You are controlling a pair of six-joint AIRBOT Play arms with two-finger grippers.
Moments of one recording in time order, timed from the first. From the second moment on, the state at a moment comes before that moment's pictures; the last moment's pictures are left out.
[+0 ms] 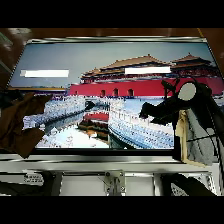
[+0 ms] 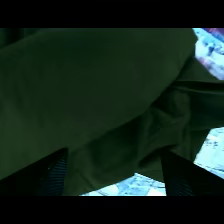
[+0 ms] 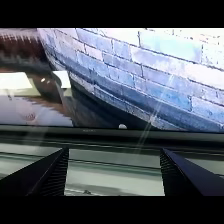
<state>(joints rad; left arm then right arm) 0.46 -1.57 1.38 1.60 -0.98 -1.60 0.20 -1.15 1.10 -1.22 1.40 1.91</state>
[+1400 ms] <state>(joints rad) 0.40 -1.45 1.38 1.48 -1.06 -1.54 0.20 -1.25 1.10 -1.15 1.40 1.74</state>
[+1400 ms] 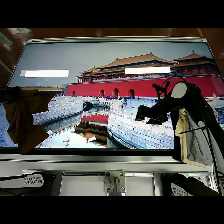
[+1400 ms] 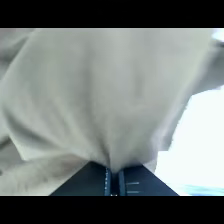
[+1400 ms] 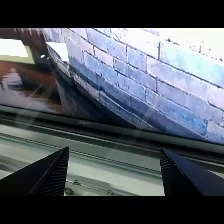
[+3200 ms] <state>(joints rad) -0.18 -1.35 1.02 1.05 -1.23 -1.51 0.20 -1.28 1.10 -1.45 1.34 1.55</state>
